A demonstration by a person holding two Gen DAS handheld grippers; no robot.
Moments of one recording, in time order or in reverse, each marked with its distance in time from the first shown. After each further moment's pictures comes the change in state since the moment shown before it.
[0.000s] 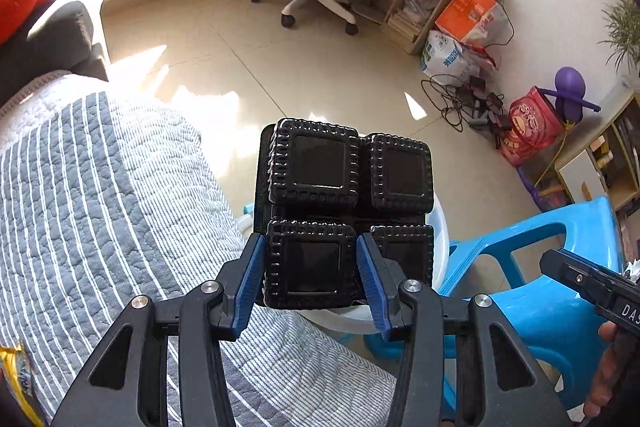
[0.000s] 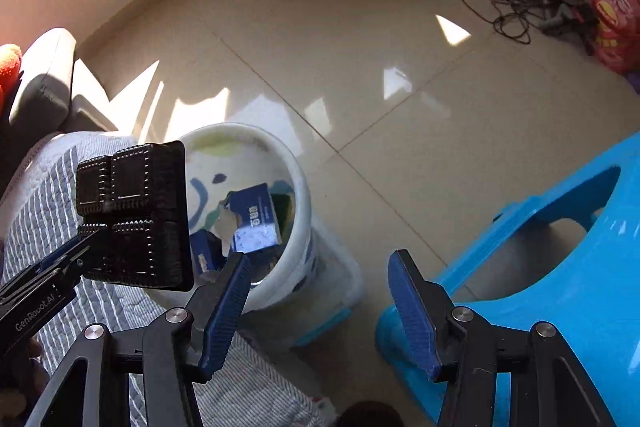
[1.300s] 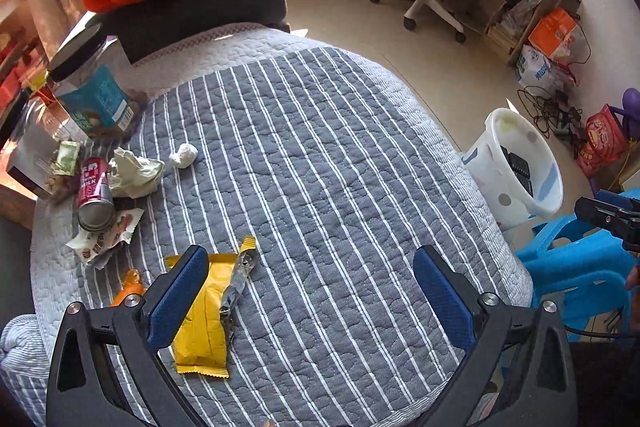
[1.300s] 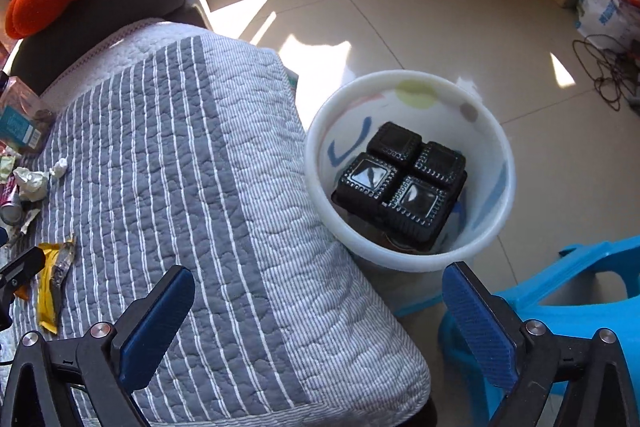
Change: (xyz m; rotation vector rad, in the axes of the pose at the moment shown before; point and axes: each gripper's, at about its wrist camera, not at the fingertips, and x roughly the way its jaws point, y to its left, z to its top) left arm -0.153 0.193 -0.100 -0.129 0.020 0.343; right arm 0.018 0.175 -0.054 -0.363 0.099 0.100
